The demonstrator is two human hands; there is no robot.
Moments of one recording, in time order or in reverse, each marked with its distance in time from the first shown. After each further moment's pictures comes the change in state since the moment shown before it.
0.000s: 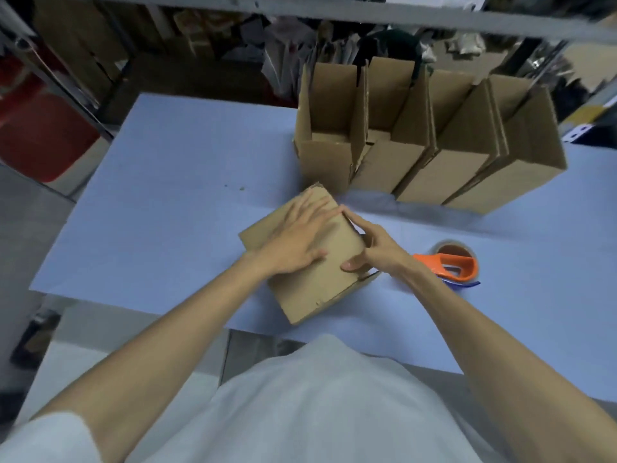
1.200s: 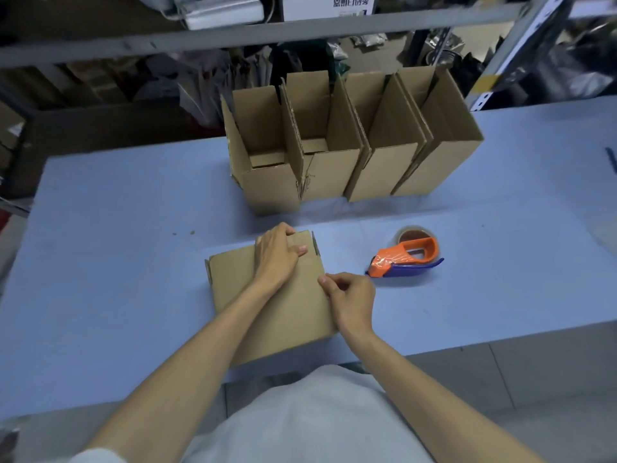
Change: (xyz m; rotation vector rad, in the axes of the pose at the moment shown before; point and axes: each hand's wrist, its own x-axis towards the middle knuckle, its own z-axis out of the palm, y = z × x) left_hand 0.049 0.010 0.026 -0.296 0.153 -0.395; right_hand -0.030 0.033 0.086 0.138 0.917 0.130
